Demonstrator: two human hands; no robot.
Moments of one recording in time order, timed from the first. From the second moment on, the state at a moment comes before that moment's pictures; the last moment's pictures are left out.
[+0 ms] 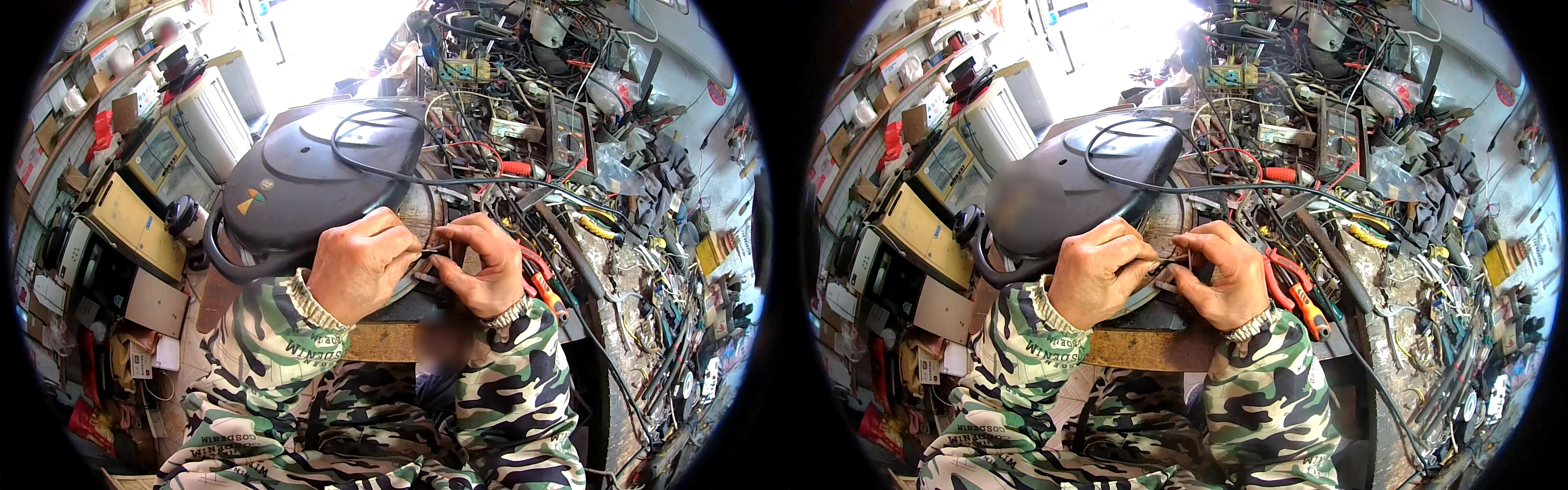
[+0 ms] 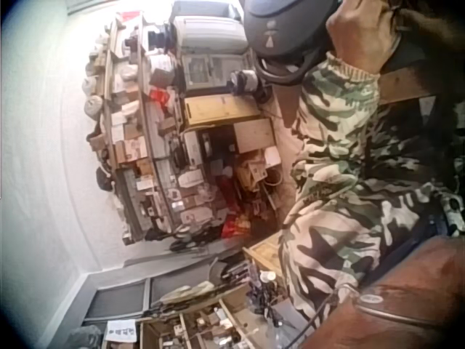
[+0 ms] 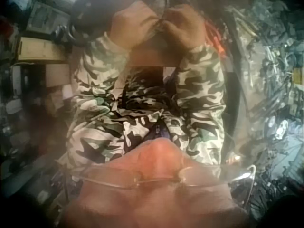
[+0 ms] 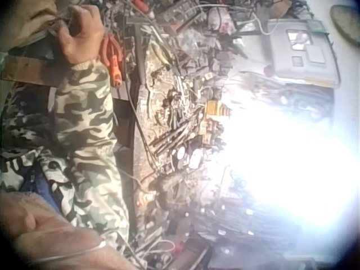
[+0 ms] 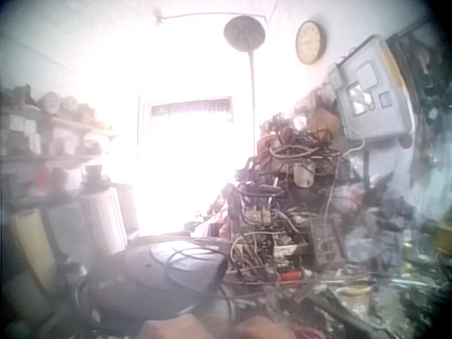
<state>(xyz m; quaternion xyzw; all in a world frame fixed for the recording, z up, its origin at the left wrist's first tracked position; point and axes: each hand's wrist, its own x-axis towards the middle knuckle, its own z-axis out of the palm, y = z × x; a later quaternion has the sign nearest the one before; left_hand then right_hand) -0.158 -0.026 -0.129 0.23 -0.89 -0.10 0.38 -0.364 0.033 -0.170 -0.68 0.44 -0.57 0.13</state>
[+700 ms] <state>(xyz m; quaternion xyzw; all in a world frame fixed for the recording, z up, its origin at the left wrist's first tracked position) -0.163 -0.023 -0.127 0.20 -0.89 -0.09 0.40 -0.367 0.034 -0.176 -0.71 0.44 -0.52 0.19</state>
